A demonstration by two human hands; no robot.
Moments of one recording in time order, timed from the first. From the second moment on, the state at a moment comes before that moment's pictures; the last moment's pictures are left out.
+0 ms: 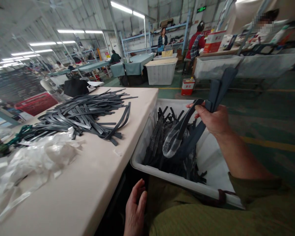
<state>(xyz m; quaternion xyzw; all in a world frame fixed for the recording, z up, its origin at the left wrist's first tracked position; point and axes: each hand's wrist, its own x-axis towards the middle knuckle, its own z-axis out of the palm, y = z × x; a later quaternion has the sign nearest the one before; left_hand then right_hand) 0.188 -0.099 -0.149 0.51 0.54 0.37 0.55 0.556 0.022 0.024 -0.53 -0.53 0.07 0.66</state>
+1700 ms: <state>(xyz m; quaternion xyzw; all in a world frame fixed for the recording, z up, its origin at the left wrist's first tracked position) 0.174 -0.078 -0.072 0.42 0.58 0.46 0.52 0.353 -0.019 -0.089 -0.40 -0.70 0.54 0.25</state>
